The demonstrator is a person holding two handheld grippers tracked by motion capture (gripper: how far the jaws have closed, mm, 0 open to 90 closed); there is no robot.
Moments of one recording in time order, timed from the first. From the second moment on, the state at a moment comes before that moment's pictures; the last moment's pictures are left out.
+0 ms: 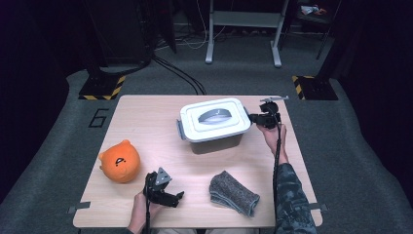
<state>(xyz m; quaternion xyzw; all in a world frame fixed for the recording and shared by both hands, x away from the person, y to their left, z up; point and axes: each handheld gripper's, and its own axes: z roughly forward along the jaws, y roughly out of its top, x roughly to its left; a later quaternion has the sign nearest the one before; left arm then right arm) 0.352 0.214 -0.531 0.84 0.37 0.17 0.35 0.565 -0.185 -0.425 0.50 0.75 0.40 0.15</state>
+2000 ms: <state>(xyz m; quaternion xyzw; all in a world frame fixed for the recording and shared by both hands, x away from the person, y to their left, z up) 0.352 0.215 -0.531 0.84 0.37 0.17 0.35 0.521 -0.208 -0.394 0.51 0.75 0.37 0.19</state>
